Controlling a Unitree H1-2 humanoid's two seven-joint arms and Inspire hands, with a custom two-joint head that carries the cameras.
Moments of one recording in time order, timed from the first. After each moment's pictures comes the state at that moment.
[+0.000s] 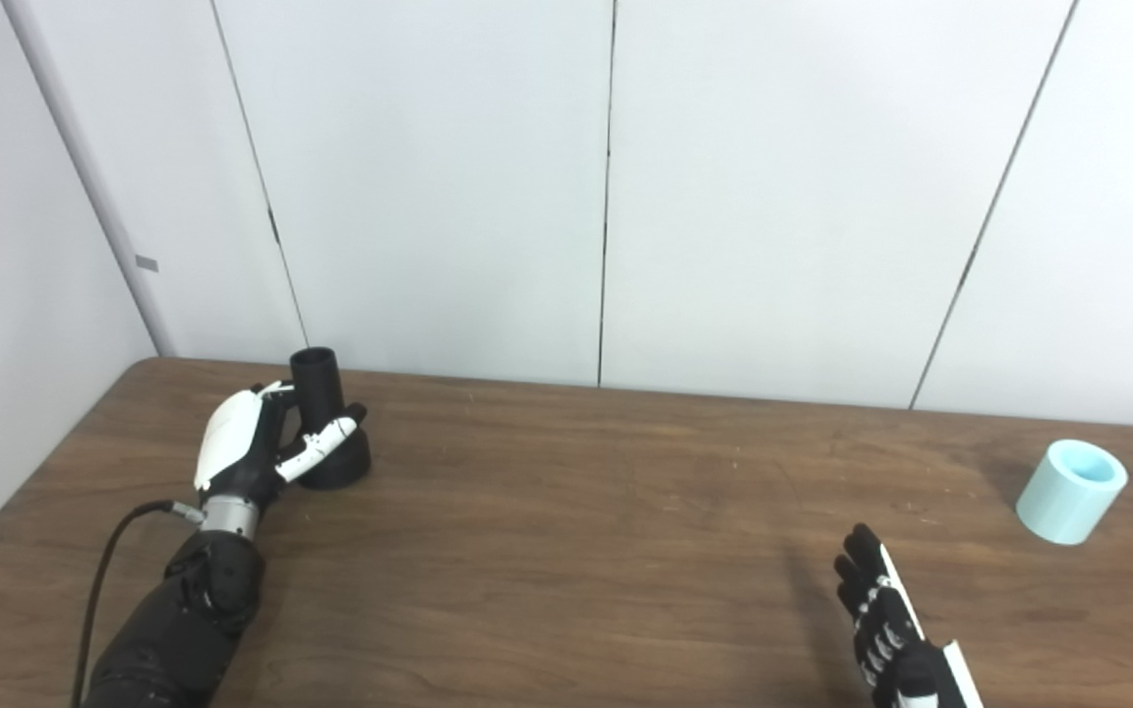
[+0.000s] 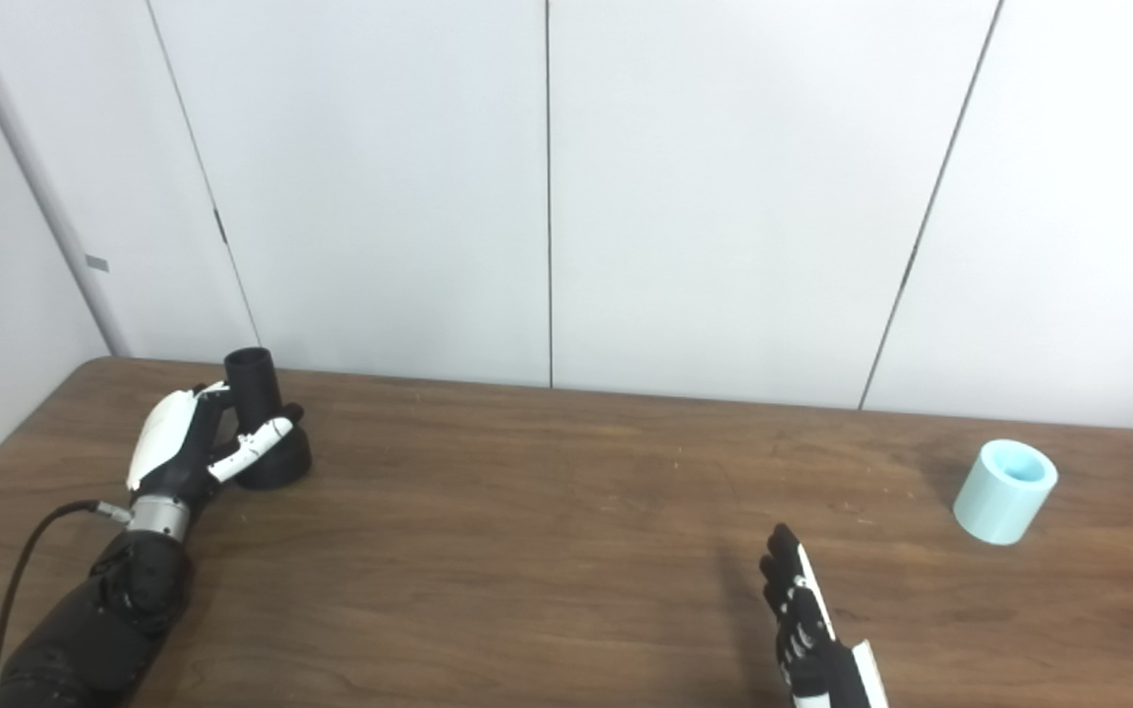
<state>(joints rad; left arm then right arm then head) -0.58 0.49 -0.15 0.92 0.46 -0.32 0.43 0.14 0.00 0.07 -0.20 0.01 -0.10 0.07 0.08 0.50</state>
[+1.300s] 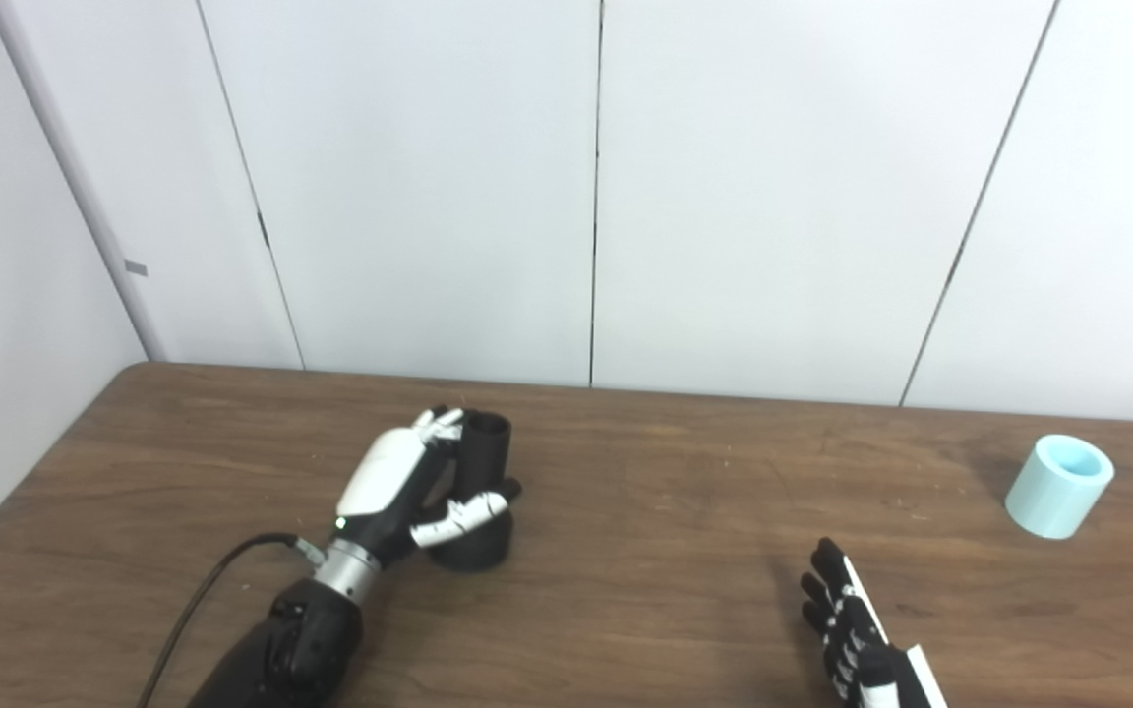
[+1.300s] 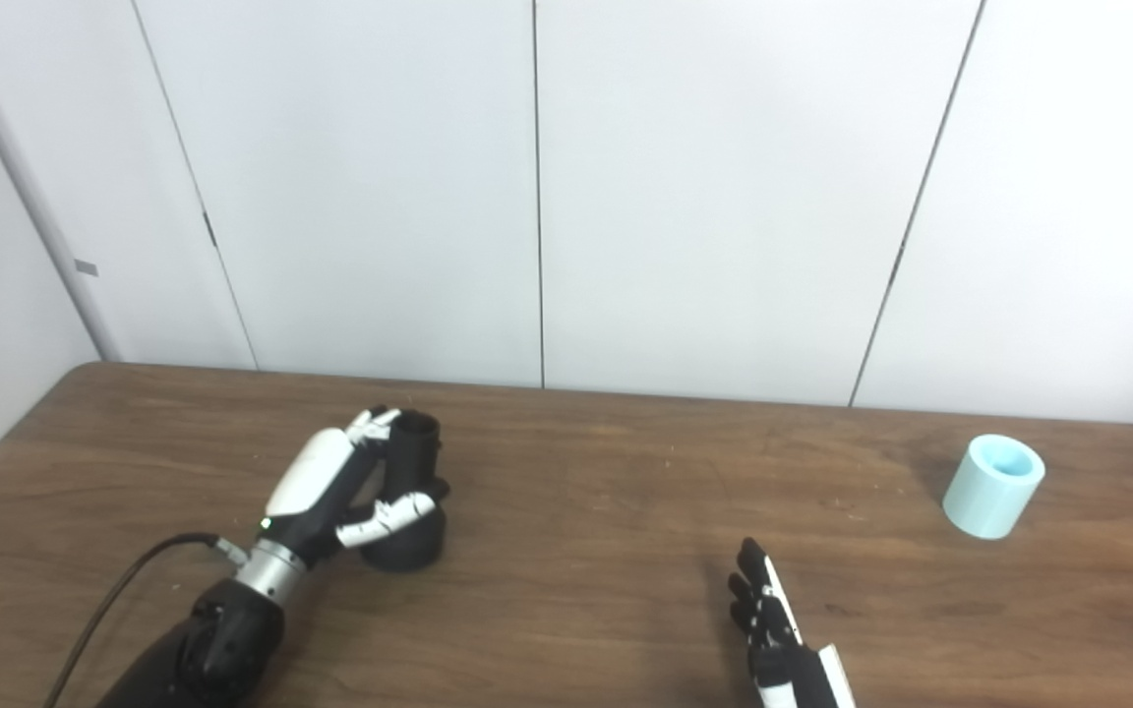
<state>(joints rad) -0.39 0.35 -0.27 0.45 0.56 -0.41 0.24 0.15 0.00 0.10 -0.22 -0.02 0.00 0.05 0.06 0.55</state>
